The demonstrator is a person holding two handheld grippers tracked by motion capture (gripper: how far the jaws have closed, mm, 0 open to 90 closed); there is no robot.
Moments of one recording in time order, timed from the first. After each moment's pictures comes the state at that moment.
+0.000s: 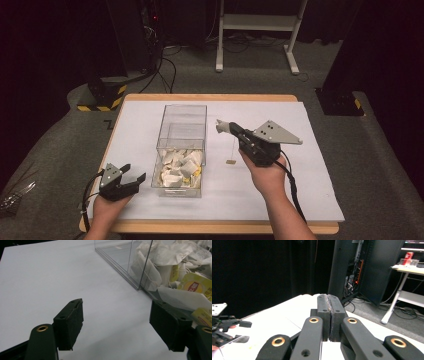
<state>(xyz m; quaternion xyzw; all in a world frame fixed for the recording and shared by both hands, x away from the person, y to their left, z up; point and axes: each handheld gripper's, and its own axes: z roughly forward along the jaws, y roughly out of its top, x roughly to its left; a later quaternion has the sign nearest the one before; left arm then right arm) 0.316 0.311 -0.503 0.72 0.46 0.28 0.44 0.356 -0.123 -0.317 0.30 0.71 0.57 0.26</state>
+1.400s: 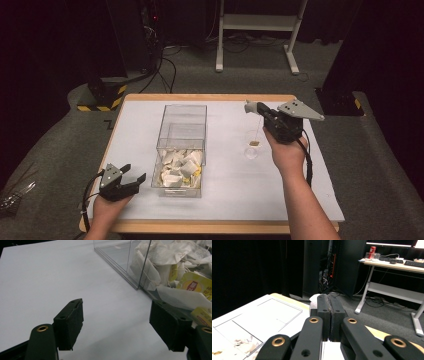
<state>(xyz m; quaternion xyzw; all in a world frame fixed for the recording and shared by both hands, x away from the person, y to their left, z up) 0.316 0.311 -0.503 0.73 0.46 0.28 0.43 0.409 -0.174 -0.306 0.37 0.69 0.53 0.31</state>
